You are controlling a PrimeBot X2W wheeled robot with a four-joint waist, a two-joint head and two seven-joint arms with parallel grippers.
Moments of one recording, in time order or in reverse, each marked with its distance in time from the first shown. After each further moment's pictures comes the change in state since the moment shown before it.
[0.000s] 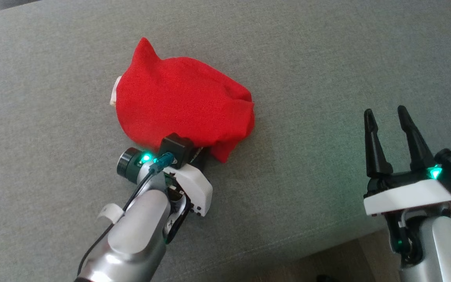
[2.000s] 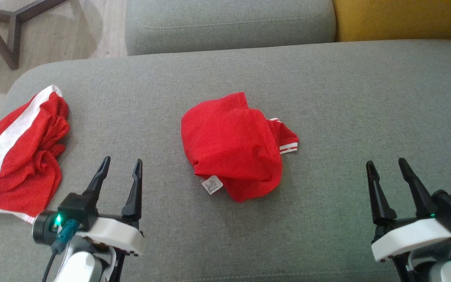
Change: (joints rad) left arm 0.424 0.191 0.273 -0.449 -0.039 0.140 -0.096; right arm 0.200 -0.006 -0.037 -0.062 -0.037 0.000 0.107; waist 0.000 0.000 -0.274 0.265
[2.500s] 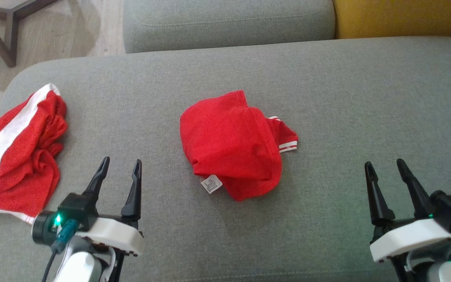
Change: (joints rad) left arm -0.001 0.002 0.000 0.004 0.009 0.001 0.000; right arm 0.000 0.003 0.002 0.004 0.000 0.000 0.000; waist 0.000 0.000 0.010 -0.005
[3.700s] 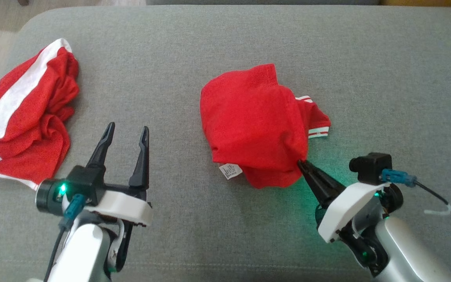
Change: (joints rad) left arm -0.112 -0.031 -0.011 -0.019 0.052 0.018 0.000; right arm -0.319 -0.153 0.438 0.334 0.369 0.000 0.119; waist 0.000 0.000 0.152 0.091
